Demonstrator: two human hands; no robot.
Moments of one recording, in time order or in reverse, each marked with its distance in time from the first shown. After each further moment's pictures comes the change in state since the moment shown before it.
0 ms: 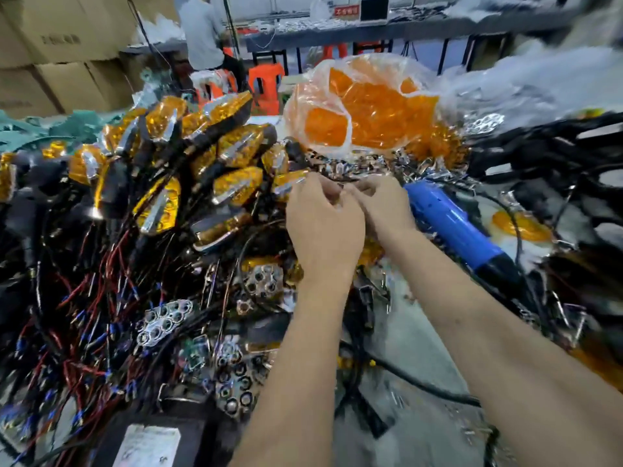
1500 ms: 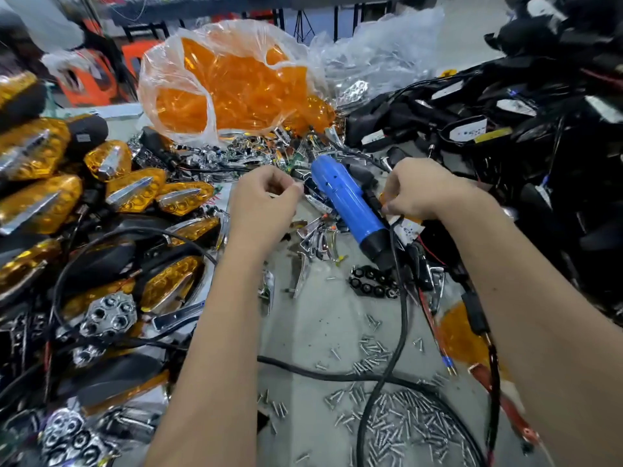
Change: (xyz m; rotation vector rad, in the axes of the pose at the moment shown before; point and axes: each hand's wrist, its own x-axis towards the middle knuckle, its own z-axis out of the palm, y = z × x) left_hand -0.004 0.008 0.092 -0.184 -0.574 -0.007; right_hand 0.001 0.102 -0.195 -0.873 -0.154 0.205
